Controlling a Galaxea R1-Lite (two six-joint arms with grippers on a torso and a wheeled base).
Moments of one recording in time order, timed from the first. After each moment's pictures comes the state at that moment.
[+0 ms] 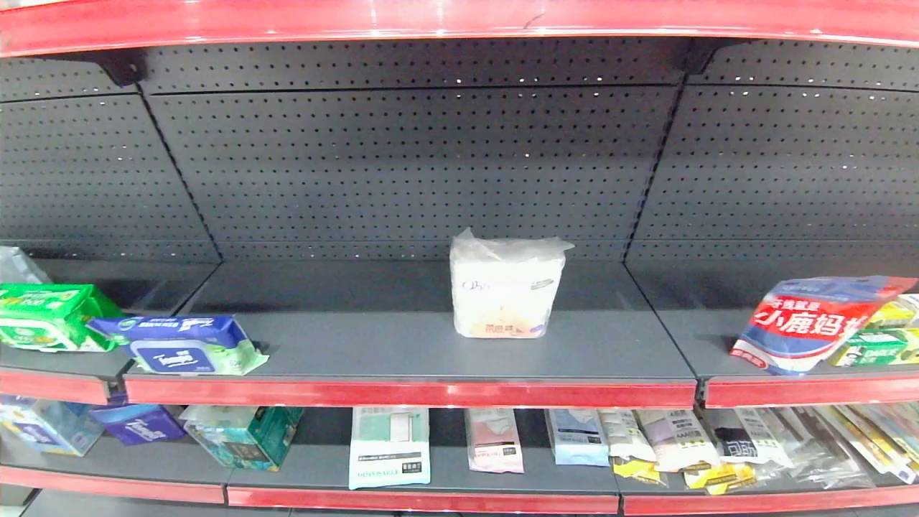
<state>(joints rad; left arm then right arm) 0.00 0.00 0.00 -0.01 0.07 0.01 0.00 0.00 0.00 0.00 -0.02 0.00</state>
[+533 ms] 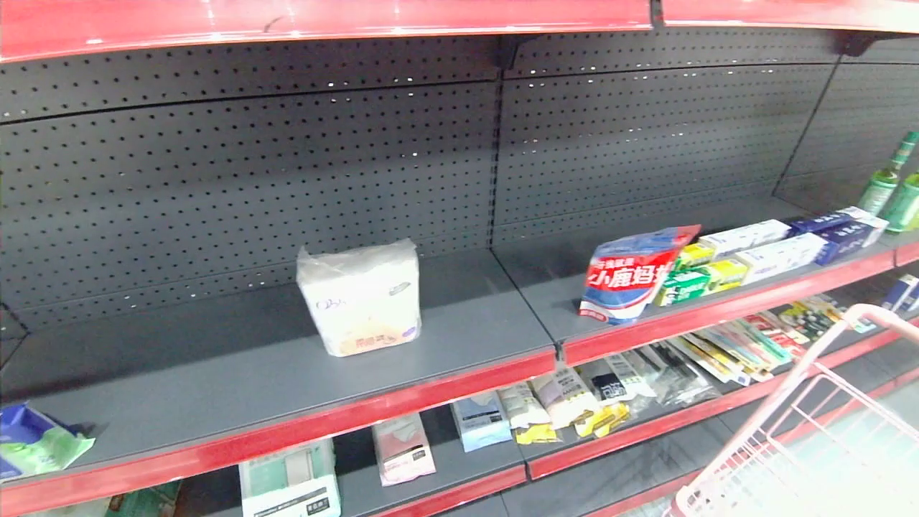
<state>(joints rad) 0.00 0.00 0.00 -0.01 0.07 0.01 0.00 0.00 0.00 0.00 -0.02 0.00</state>
